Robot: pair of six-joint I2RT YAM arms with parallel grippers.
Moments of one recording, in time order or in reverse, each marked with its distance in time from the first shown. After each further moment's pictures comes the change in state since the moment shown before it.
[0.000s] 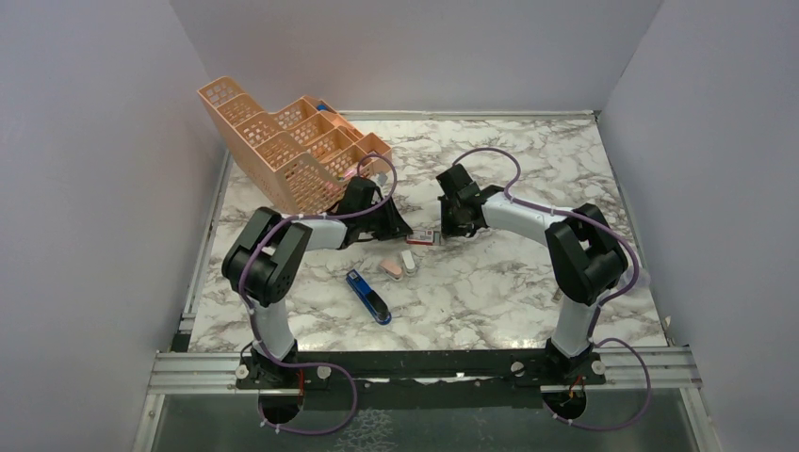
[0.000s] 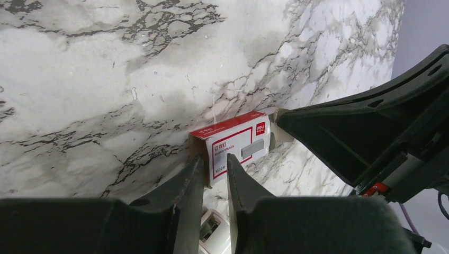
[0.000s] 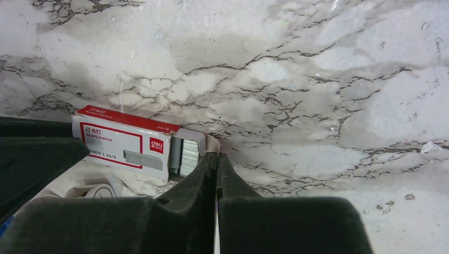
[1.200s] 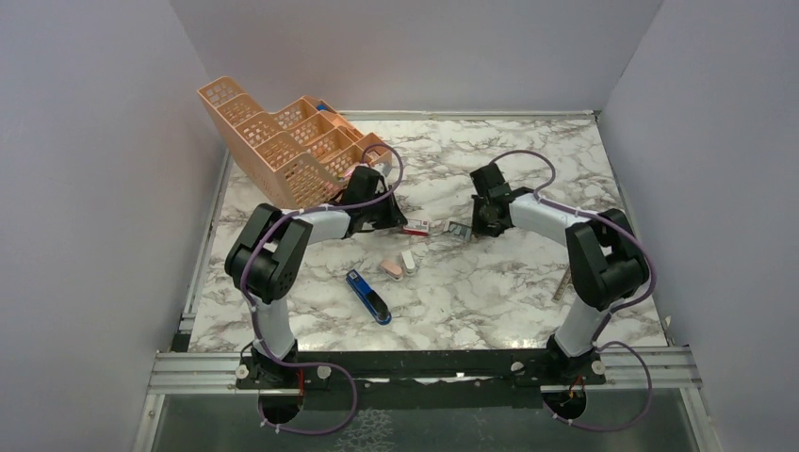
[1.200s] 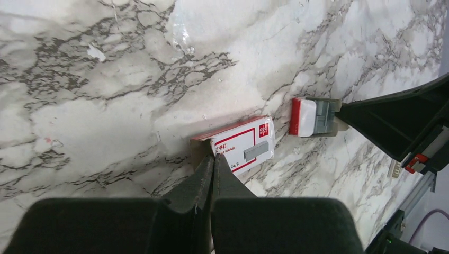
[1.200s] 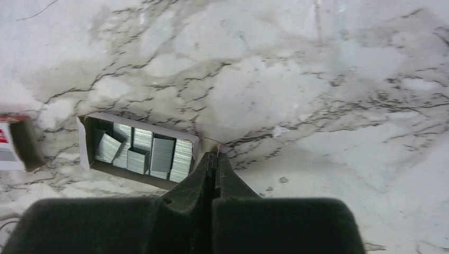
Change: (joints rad) left arm 0.004 0.027 0.107 -0.099 -0.085 0.146; right arm -0.156 -0.076 -0.121 0.012 0.059 -0.042
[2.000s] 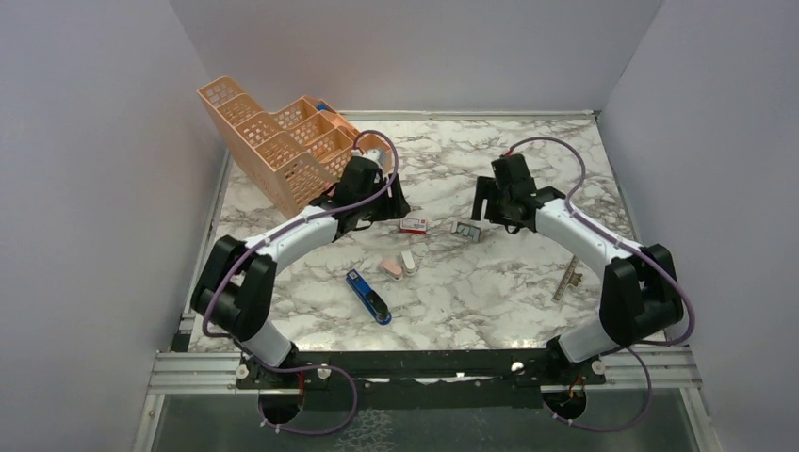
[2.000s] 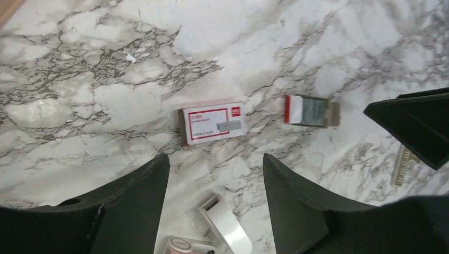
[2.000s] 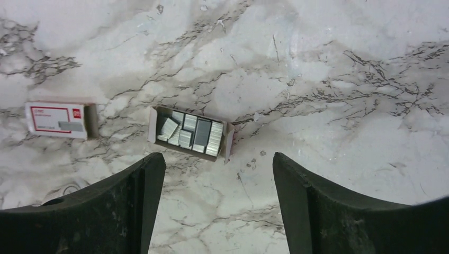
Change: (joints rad) left arm -0.042 -0.206 0.042 -0.240 -0.202 0.058; right arm -0.056 -0.219 -0.022 -0.043 0.017 -0.016
